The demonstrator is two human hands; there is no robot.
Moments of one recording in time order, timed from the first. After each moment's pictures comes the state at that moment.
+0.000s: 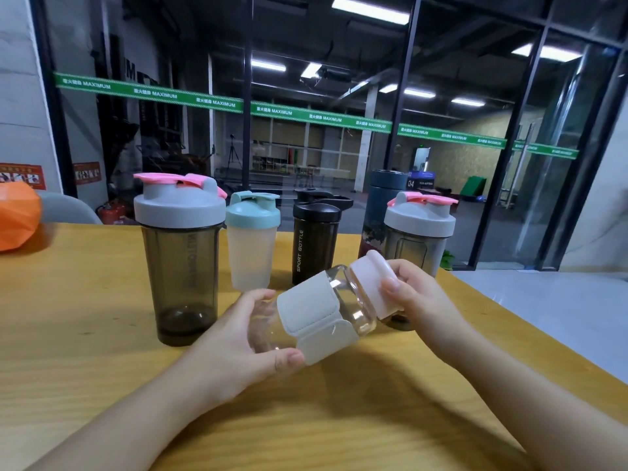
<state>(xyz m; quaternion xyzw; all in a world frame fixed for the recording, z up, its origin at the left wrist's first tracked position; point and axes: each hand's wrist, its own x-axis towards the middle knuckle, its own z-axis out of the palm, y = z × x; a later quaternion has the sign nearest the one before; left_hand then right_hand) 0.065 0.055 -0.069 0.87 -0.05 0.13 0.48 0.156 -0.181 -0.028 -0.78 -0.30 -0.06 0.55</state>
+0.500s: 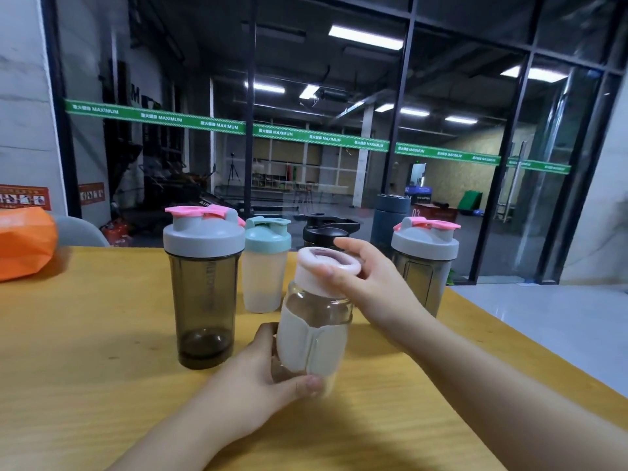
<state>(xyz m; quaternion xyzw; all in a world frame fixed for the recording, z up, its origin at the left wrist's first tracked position) 0.053 0.052 -0.060 0.90 -0.02 0.10 0.43 0.126 -0.115 0.018 -0.77 -0.31 -0.09 0.55</state>
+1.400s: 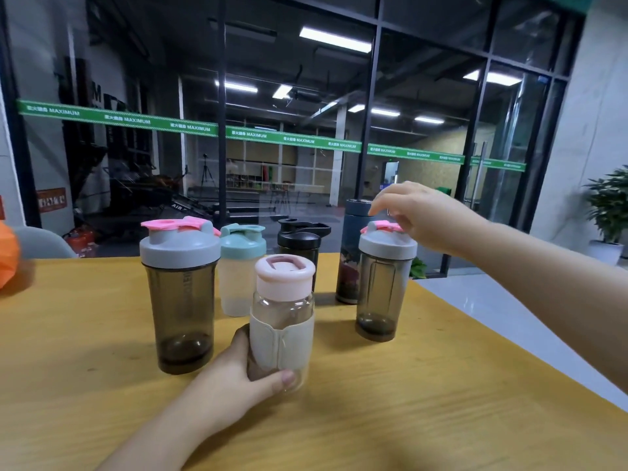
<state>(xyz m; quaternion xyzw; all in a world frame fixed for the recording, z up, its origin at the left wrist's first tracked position) 0.055 0.054 -0.066 0.89 -0.01 0.11 0.44 0.161 -0.209 0.121 -0.89 -0.33 -0.29 -0.05</state>
